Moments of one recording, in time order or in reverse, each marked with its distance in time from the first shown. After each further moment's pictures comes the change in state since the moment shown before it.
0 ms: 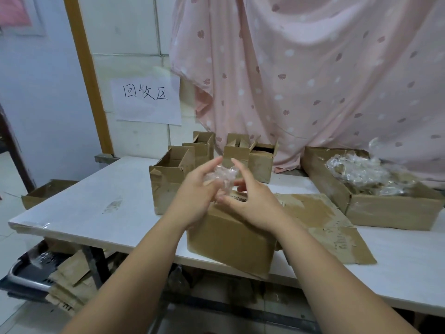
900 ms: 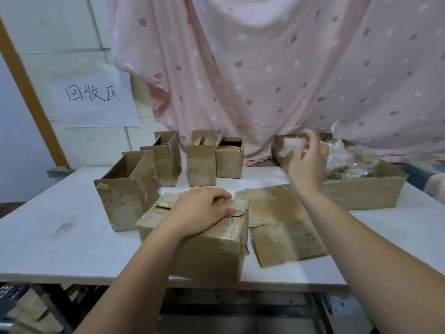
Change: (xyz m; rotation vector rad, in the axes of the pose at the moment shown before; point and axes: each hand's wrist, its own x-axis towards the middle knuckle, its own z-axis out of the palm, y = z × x) left_hand 0.035 -0.015 0.063 0.924 -0.381 0.062; right_hand 0.023 0.118 -0.098 0.070 0.926 0.271
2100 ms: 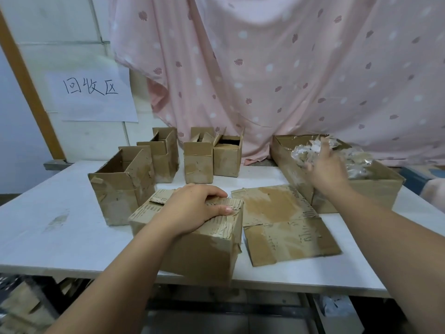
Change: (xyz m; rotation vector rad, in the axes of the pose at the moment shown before) left_hand 0.001 0.002 0.001 -0.037 0.027 -0.010; right_hand 0.060 0.080 -0.025 -0.733 -0.306 -0.057
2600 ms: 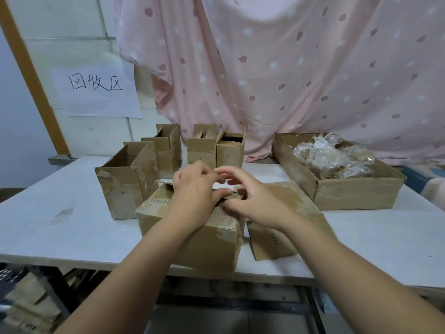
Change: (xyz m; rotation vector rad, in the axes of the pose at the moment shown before) left_hand 0.000 0.001 0.012 0.137 0.400 0.060; right_hand -0.133 -0.126 -0.031 0.802 -0.600 -0.516
